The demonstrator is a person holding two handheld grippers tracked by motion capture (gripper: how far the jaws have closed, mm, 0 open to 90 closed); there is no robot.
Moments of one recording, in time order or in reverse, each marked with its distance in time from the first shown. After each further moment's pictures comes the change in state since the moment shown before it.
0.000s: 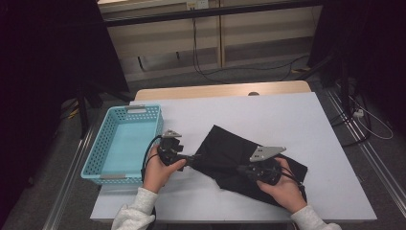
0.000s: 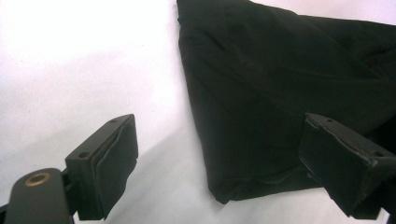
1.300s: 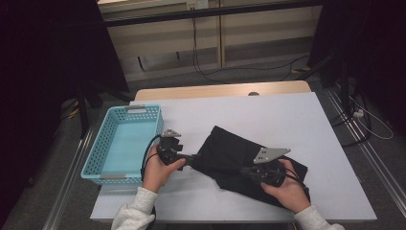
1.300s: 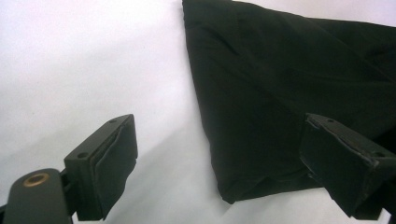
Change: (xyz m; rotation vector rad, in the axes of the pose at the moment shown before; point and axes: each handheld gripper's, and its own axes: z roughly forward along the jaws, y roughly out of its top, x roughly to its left) left arm 0.001 0.001 -0.002 0.005 -0.001 0.003; right arm 0.000 -0.005 -0.009 0.008 0.011 -0.006
